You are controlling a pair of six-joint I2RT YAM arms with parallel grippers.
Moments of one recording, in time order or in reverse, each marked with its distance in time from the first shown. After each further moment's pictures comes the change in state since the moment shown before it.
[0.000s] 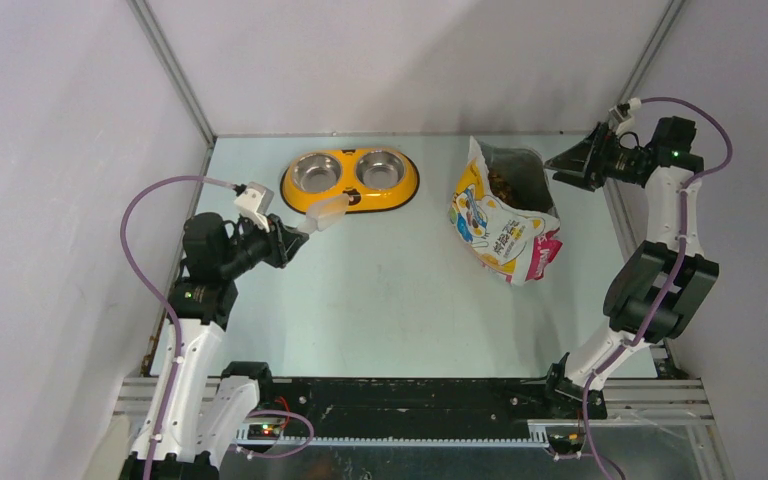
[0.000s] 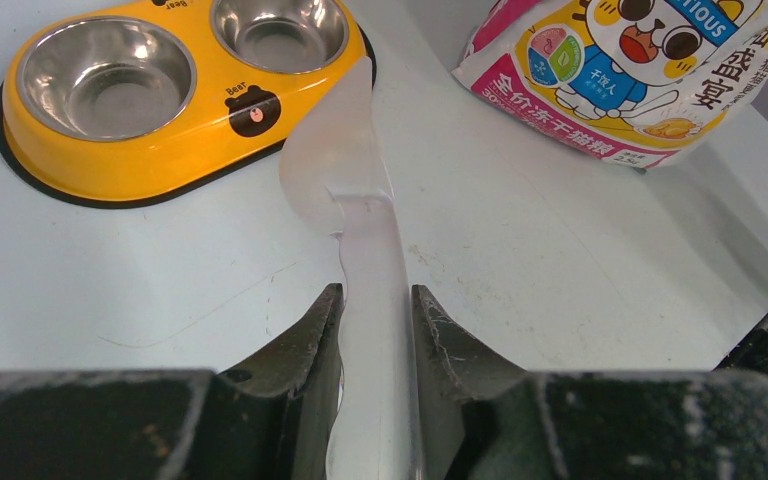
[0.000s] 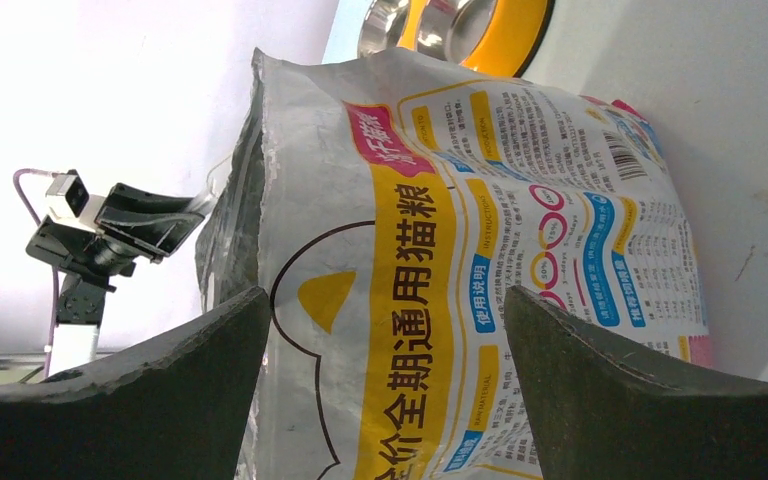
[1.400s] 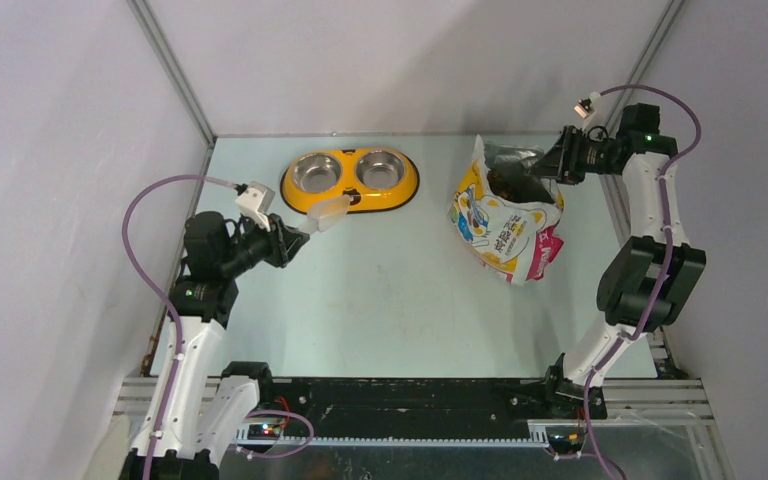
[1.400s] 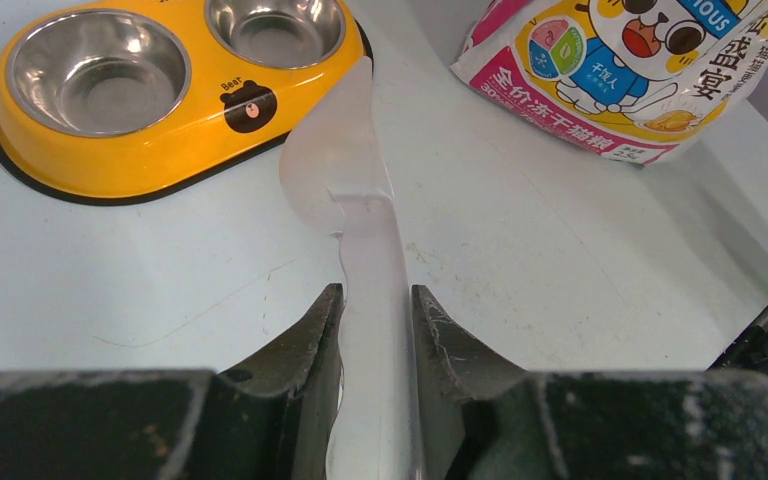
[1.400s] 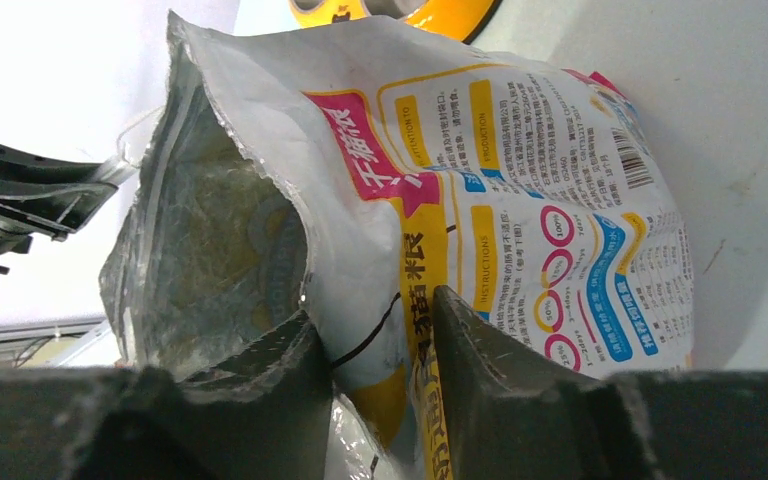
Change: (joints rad) left arm 0.001 0.011 0.000 0.001 0.007 0.000; right arm 0.136 0.049 0.102 -0.138 0.188 -0.132
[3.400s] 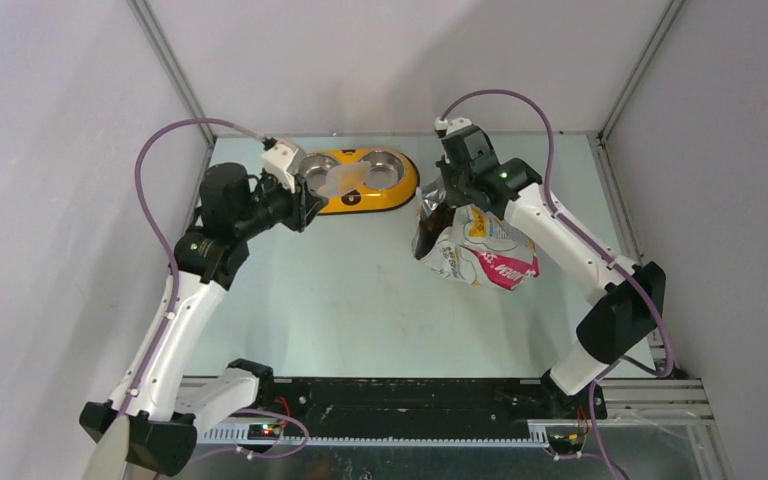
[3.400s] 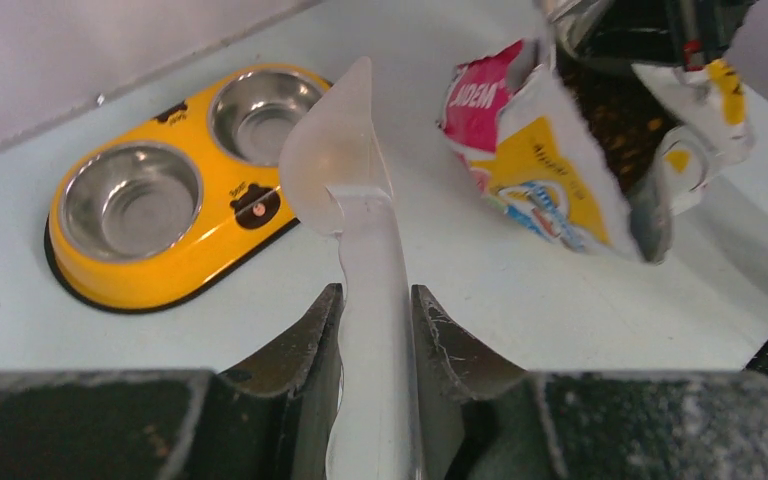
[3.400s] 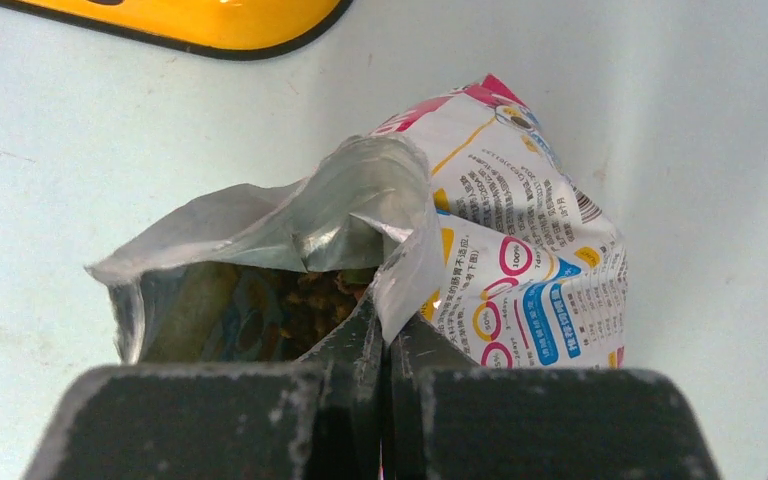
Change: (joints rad) left arm -0.233 0.243 0.354 -0.096 -0.189 0.087; right arm 0.852 -0.163 -0.109 0.179 1.345 0.217
